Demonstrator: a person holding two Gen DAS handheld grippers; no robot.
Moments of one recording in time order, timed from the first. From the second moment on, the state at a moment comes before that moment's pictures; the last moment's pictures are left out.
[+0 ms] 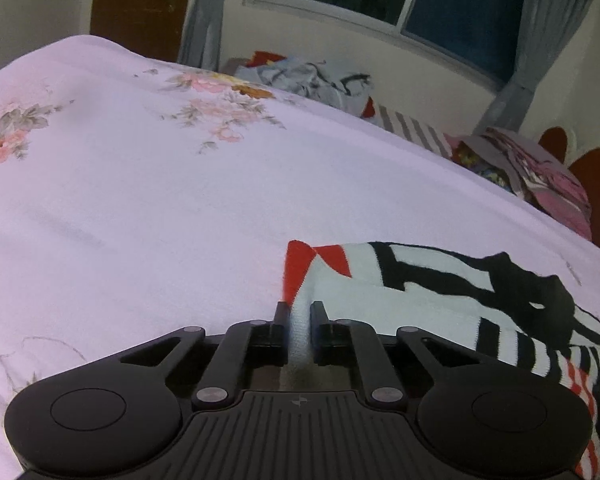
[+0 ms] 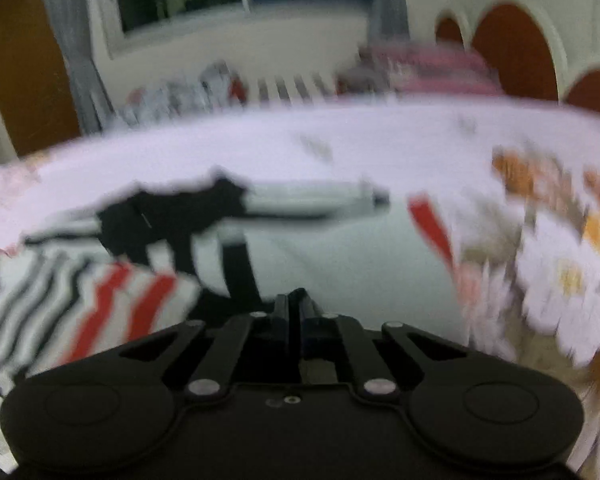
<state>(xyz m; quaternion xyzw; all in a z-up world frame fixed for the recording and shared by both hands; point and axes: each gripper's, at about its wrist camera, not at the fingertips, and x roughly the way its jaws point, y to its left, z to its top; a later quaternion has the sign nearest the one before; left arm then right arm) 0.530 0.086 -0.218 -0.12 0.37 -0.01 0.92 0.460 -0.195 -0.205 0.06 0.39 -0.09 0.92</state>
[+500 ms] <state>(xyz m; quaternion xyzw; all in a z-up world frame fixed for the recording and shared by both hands) 0.495 0.043 -0.175 -0.08 0.35 -0.07 0.93 0.466 -0.173 -0.180 0.06 0.37 -0.03 0.93</state>
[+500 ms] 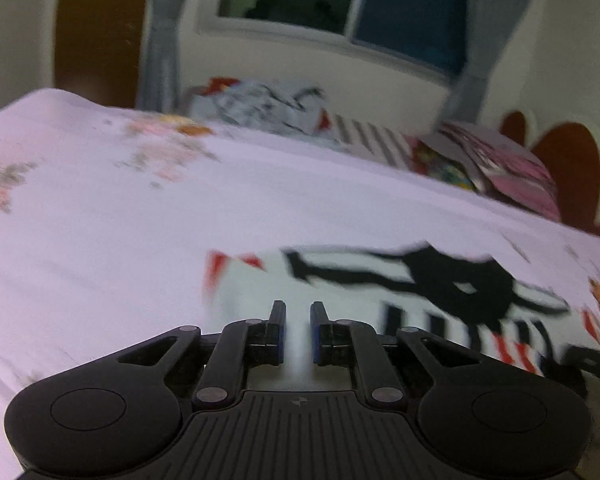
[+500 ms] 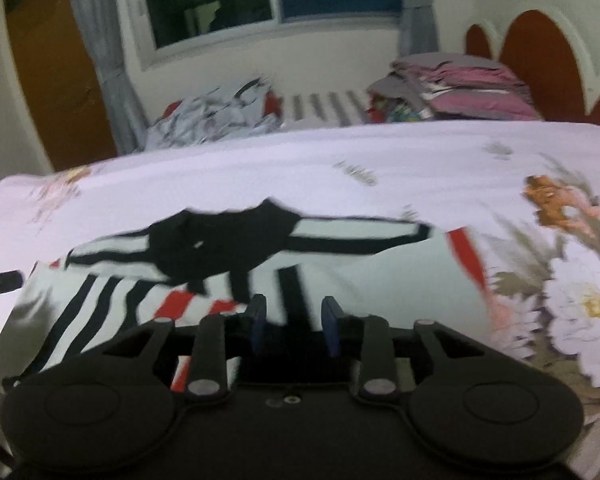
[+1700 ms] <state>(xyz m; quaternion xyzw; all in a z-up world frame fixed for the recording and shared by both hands) 0.458 -0.011 -0.193 0.00 0.40 -0.06 0.91 0.434 -0.166 -0.202 -0.05 0.42 -0.01 0.91</state>
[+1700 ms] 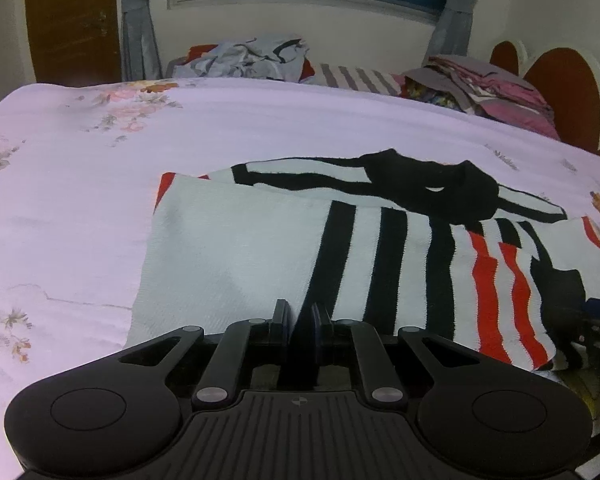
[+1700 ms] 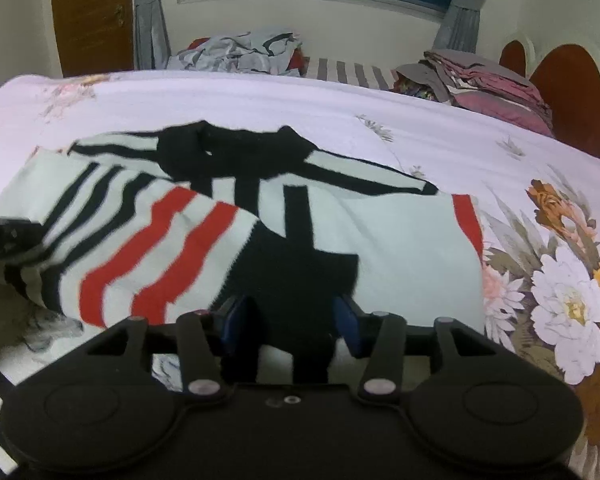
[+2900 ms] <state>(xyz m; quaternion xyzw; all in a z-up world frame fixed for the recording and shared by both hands) 0.346 -0.009 -0.197 0.00 0.44 -0.08 0.90 0.353 -0.163 -0.193 -0.03 0.43 0.07 0.90</state>
